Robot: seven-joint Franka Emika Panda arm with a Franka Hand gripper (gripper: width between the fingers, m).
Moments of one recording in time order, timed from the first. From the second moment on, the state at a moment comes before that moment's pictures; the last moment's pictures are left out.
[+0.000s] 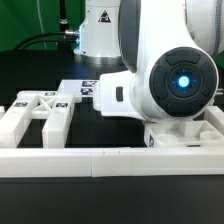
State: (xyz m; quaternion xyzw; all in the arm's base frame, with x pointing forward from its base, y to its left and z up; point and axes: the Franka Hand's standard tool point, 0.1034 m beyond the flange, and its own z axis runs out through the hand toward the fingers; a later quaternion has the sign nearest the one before) arm 0.463 0.048 0.013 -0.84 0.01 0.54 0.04
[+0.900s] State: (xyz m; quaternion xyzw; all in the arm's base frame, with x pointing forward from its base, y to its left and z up) arm 0.490 0.051 0.061 -0.85 0.00 0.52 0.04
